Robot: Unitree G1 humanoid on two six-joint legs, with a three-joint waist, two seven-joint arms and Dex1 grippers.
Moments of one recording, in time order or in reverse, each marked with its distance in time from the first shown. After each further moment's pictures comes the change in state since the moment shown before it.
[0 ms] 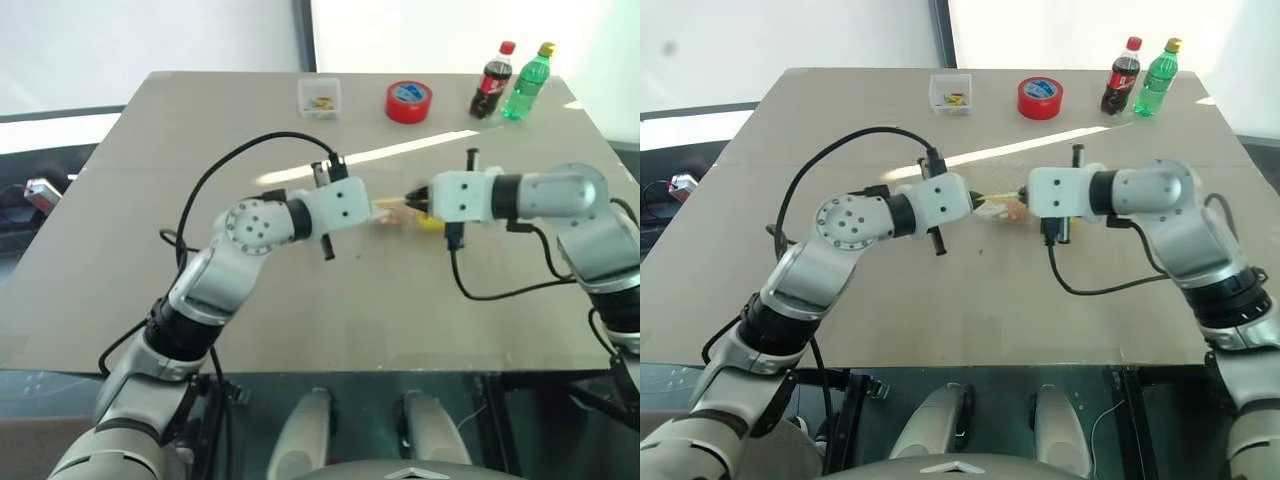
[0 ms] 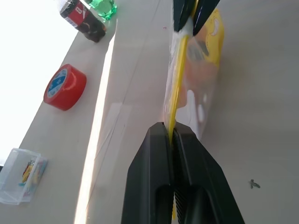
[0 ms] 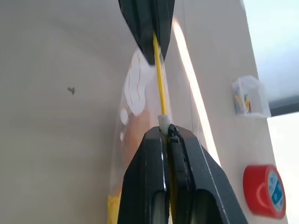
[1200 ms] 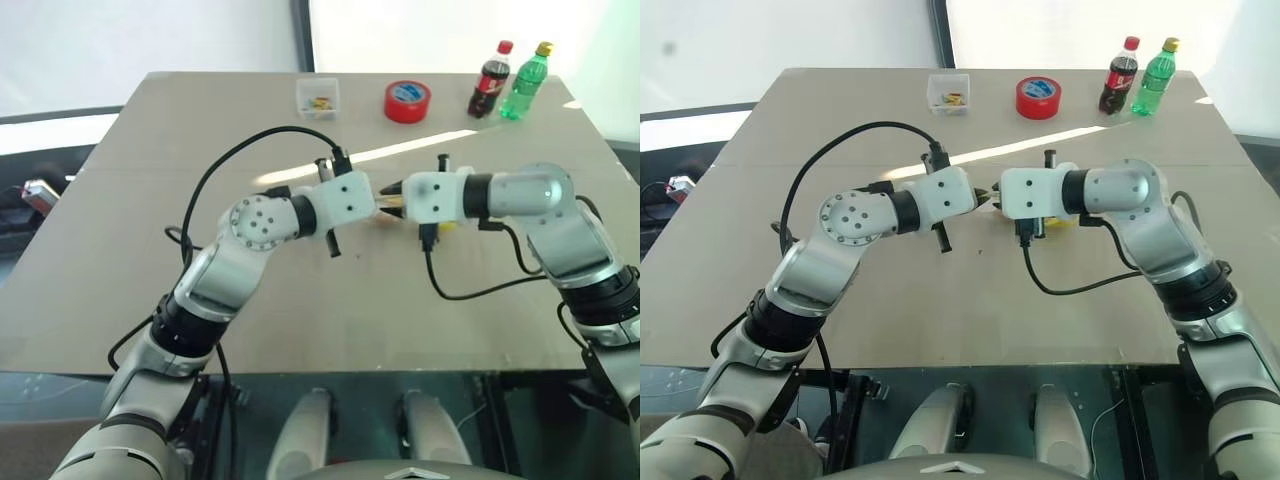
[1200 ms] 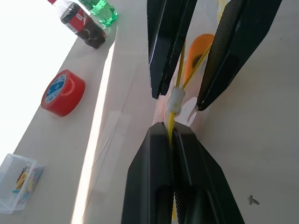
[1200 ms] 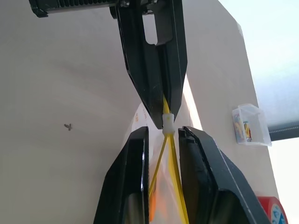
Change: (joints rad) left arm -0.026 -0.033 0.001 -0.007 -0.015 0.029 -0.006; right arm -0.074 0.140 0.064 0.042 -0.027 -0.051 -0.006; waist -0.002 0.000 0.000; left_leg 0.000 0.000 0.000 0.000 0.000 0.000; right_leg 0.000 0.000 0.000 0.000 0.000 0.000
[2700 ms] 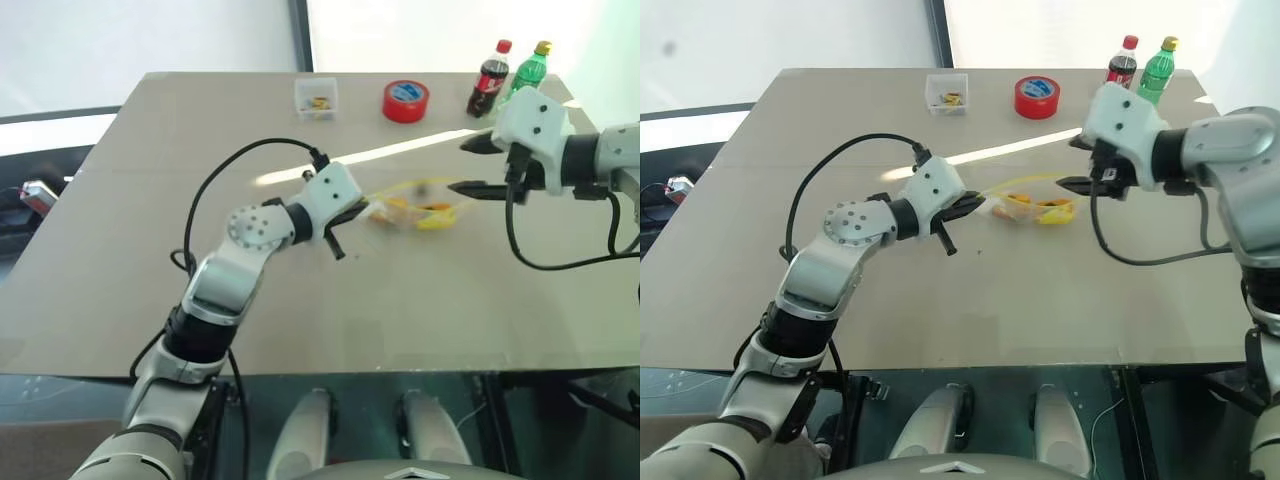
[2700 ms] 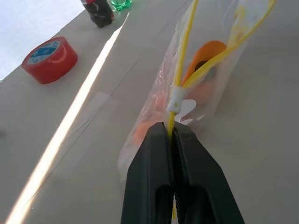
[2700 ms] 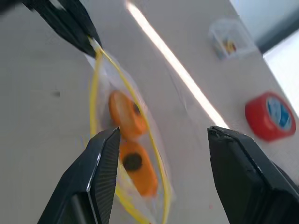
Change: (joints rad) left arm 0.057 -0.063 0.085 0.042 -0.103 0.100 0.062; right arm -0.022 -0.234 -0.201 -0.177 0.296 0.484 0.050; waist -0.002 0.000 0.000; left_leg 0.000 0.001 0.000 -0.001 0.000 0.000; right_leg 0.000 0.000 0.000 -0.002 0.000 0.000
